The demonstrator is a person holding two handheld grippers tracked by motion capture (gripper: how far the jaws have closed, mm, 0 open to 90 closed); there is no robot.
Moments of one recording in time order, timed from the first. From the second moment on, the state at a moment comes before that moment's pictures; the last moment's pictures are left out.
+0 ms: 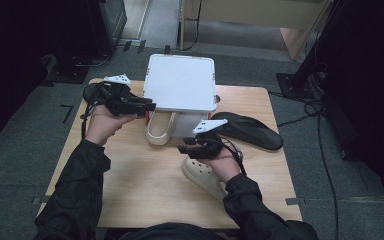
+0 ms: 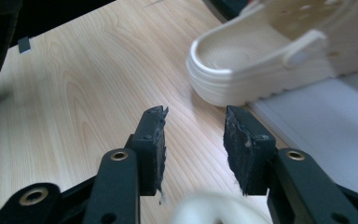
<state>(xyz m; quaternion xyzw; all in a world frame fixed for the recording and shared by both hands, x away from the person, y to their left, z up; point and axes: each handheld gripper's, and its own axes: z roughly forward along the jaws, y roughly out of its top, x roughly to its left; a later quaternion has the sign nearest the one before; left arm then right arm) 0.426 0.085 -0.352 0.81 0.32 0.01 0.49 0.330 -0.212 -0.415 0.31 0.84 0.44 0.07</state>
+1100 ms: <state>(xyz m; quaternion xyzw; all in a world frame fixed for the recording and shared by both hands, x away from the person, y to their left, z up) 0.364 0.050 -0.412 0.83 0.31 0.02 0.47 0.288 -0.322 -0.427 0.33 0.83 0.44 0.09</state>
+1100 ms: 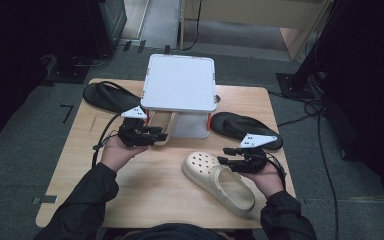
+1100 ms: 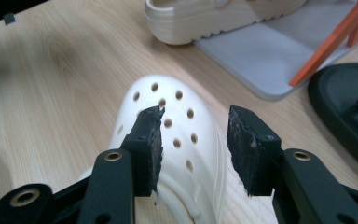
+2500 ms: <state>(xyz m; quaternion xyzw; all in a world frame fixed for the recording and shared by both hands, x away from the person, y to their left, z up) 0.360 -0.004 -0.449 0.86 0.25 0.00 0.44 0.285 -0.318 -0.473 0.35 0.85 0.39 0.08</state>
